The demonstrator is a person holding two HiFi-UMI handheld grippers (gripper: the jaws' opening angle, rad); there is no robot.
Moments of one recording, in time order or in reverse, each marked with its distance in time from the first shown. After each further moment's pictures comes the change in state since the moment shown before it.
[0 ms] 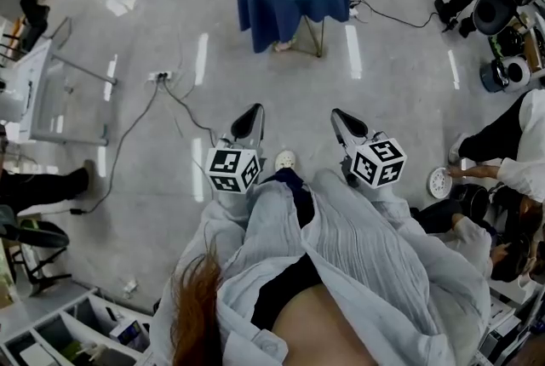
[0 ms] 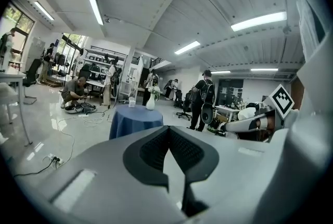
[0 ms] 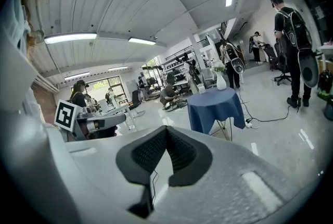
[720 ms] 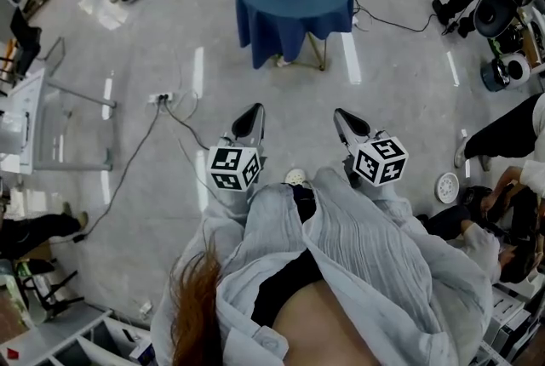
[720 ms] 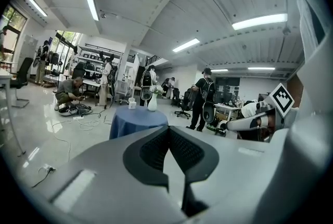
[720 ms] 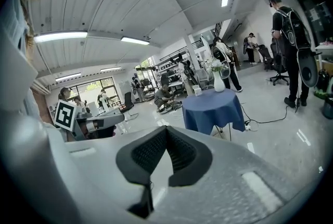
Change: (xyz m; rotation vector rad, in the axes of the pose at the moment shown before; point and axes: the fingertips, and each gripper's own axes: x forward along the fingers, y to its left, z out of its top) left arm 0.072 0.083 0.027 0.021 0.022 -0.051; right arm 0.090 -0.027 0.037 0.023 -0.013 -0.065
